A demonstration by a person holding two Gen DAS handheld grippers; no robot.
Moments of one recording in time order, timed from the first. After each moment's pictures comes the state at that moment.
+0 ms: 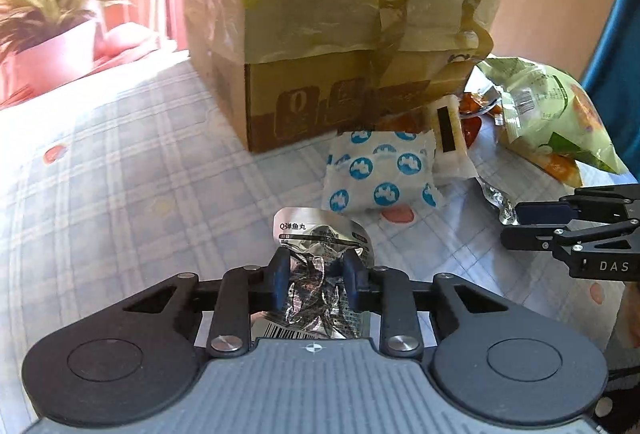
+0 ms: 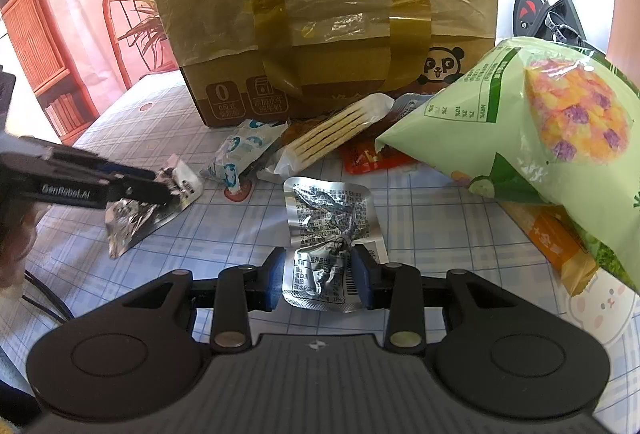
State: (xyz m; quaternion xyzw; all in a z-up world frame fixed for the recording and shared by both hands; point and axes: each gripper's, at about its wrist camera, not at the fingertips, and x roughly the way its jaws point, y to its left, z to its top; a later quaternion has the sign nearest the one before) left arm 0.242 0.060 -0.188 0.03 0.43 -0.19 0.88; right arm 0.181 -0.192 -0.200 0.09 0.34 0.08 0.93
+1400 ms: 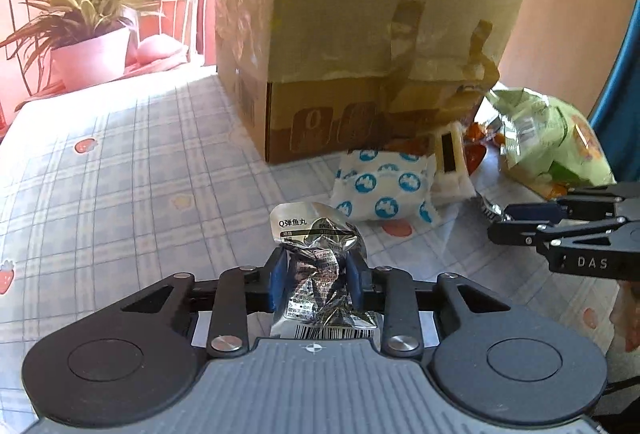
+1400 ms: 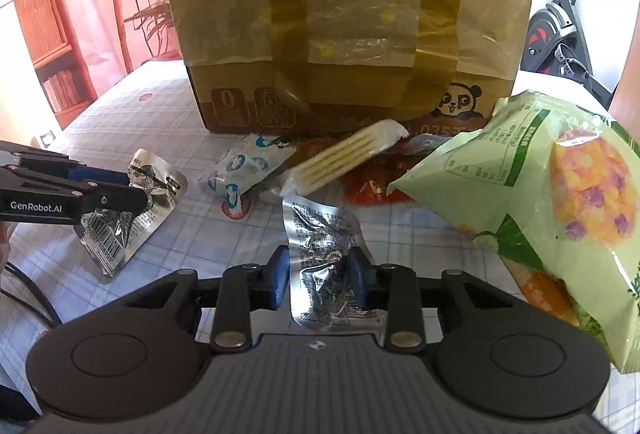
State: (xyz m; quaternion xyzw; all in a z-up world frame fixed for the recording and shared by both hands) left arm 0.222 0.070 -0.175 0.00 0.40 -0.16 0.90; right arm 0.195 -0.181 -0.186 0.03 0.34 0.08 0.94
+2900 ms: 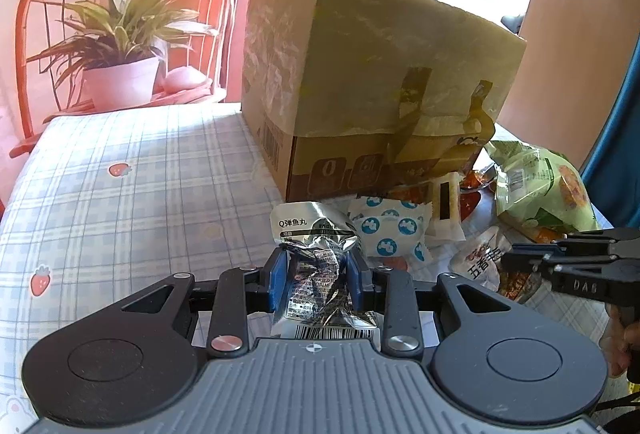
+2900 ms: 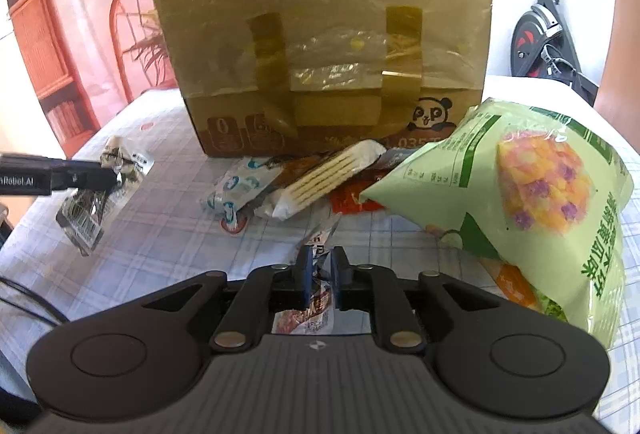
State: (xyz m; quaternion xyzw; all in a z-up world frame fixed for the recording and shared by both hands) left arm 0.203 0.079 -0.144 -0.03 0.36 -0.14 0.92; right arm 0.176 -0.197 -0.176 0.06 0.32 0.07 0.94
